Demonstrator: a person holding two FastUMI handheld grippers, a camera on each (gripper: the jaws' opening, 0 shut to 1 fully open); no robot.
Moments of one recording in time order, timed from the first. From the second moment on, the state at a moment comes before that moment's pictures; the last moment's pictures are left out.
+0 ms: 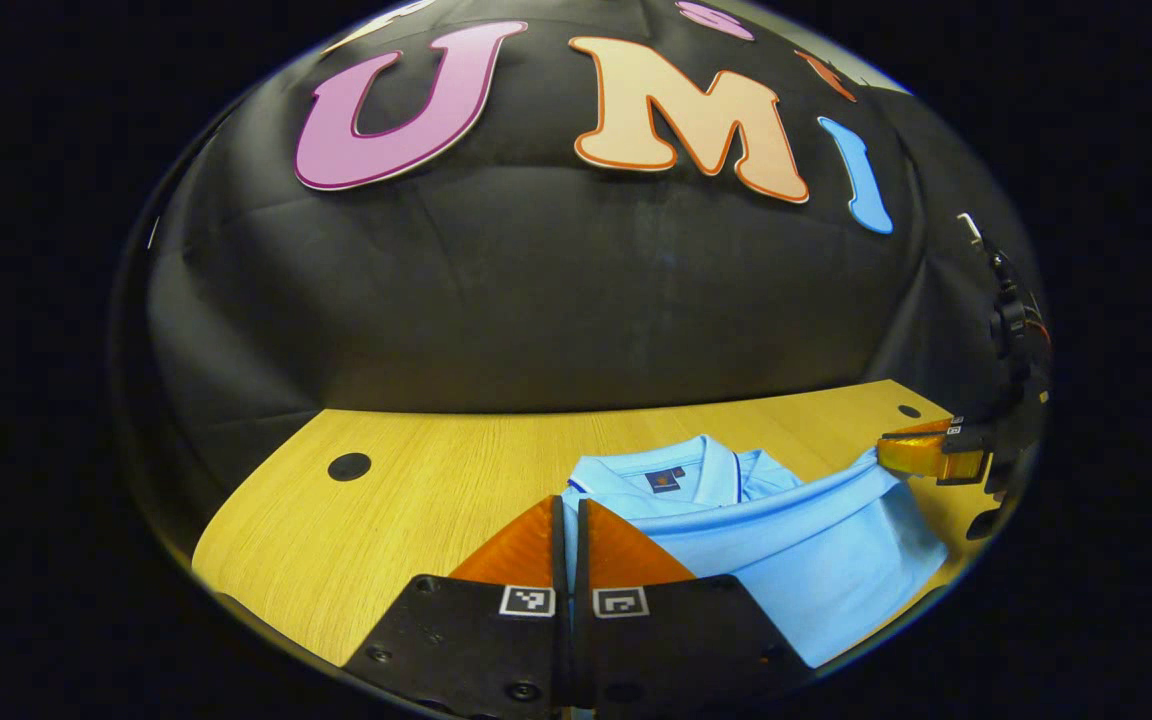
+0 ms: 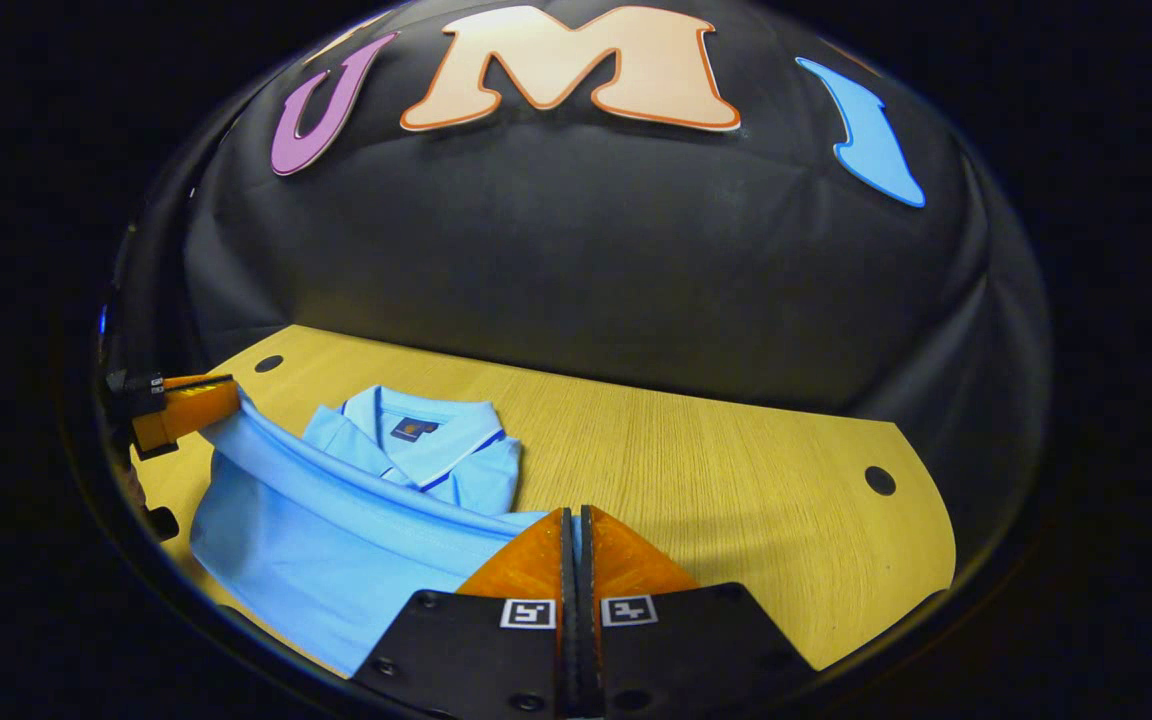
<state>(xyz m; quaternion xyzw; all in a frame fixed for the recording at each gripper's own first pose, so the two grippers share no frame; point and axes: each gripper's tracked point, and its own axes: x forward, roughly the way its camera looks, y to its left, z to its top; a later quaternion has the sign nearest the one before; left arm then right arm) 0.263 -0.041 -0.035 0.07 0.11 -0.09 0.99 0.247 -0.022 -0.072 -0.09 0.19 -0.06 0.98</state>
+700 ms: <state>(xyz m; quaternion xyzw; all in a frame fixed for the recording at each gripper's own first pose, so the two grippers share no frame) 0.248 -0.006 -0.030 0.11 0.10 -0.01 0.99 0.234 -0.026 -0.058 -0.08 0.16 -0.06 0.98</state>
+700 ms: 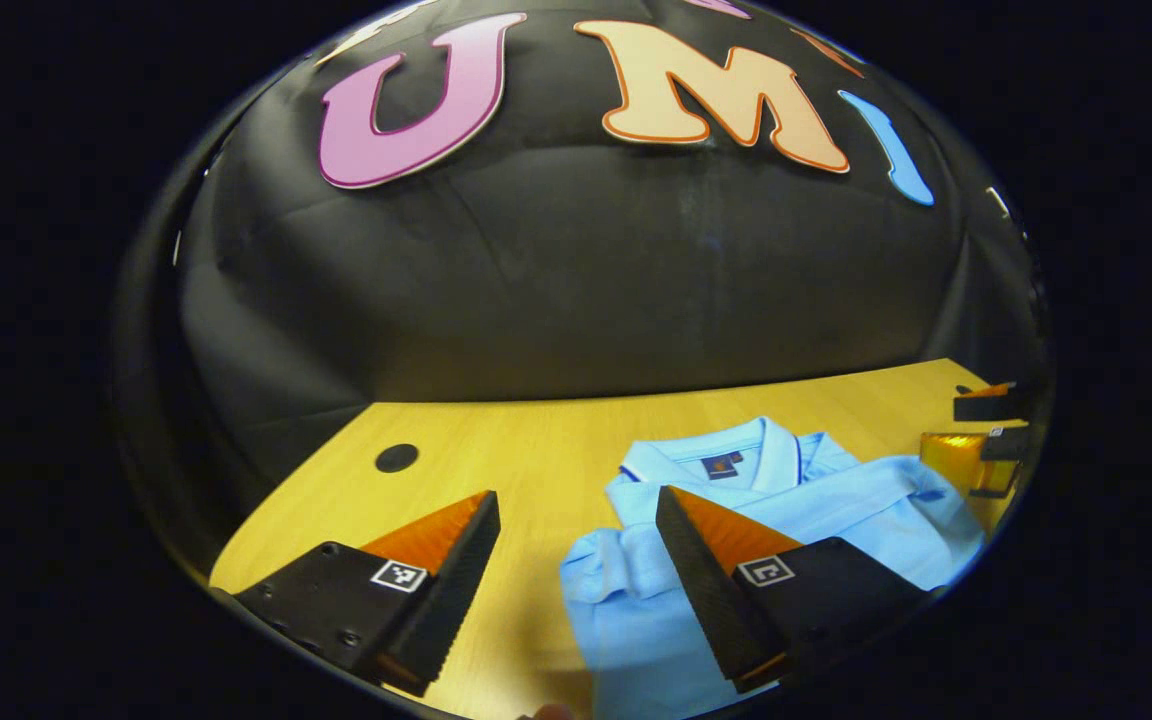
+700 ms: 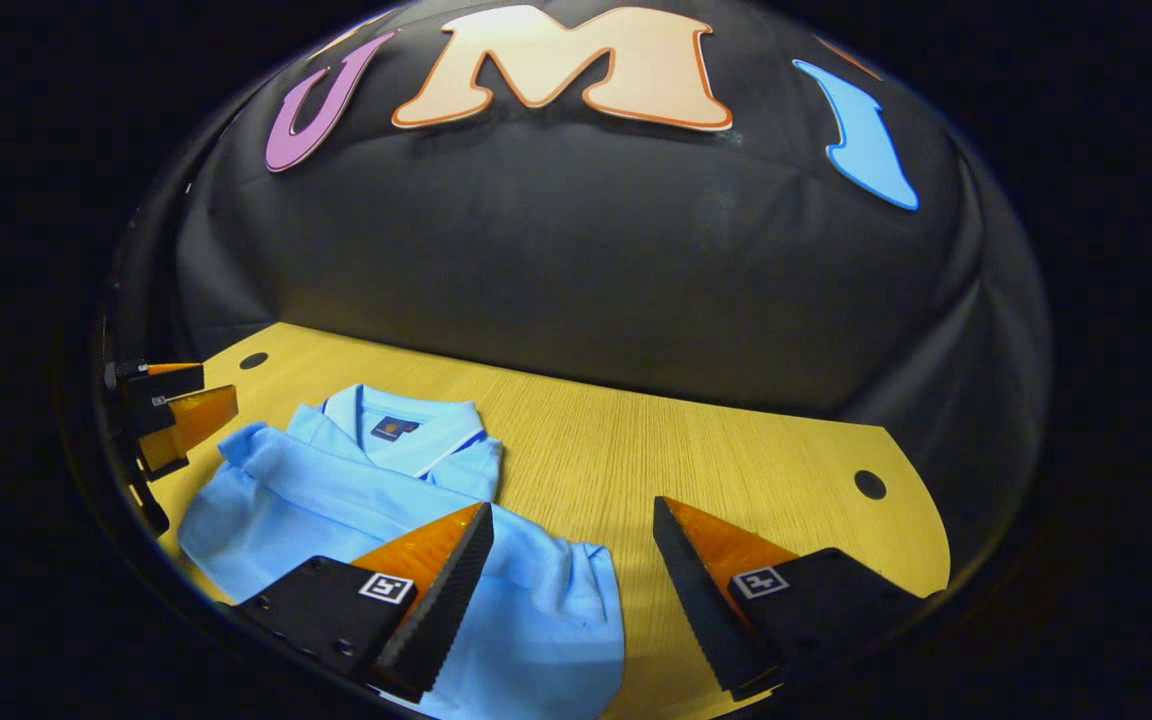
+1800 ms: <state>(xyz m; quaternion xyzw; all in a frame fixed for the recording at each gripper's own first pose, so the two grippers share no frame) 0.094 -0.026 -0.001 0.07 0.02 -0.04 1.00 0.076 -0.018 -0.018 -0.08 0.05 -0.06 0.99</state>
